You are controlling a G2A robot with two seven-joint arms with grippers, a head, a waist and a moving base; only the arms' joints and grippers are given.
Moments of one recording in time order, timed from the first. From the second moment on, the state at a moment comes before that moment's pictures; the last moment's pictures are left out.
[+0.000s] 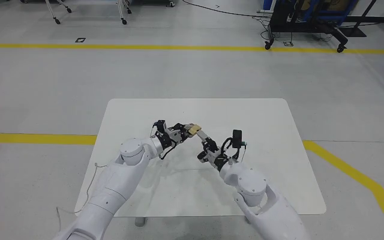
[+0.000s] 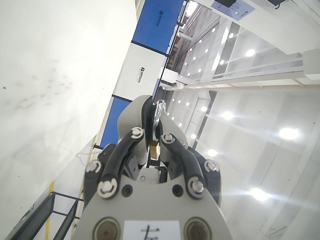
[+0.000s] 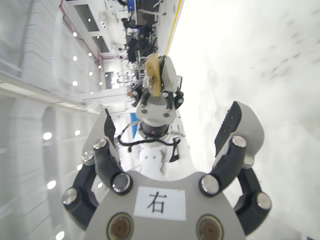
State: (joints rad) left arm 1.02 -1.30 -1.01 -1.13 -0.69 0.14 -0.66; right arm -1.51 -1.29 1.10 -1.84 0.34 0.34 0.13
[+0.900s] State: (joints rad) left arm 1.03 -1.29 -1.02 -1.13 -0.67 0.12 -0.81; right arm -1.46 -1.27 1.23 -1.65 0.67 0.27 0.50
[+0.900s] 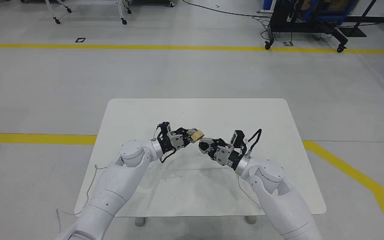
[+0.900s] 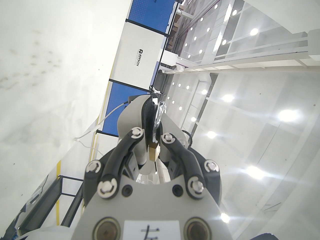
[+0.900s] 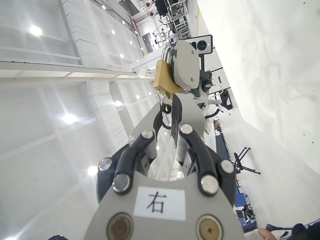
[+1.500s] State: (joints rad) left arm 1.04 -1.29 -1.03 -1.13 -0.66 0.11 -0.82; right arm -1.45 -1.27 1.21 -1.65 0.69 0.28 0.49
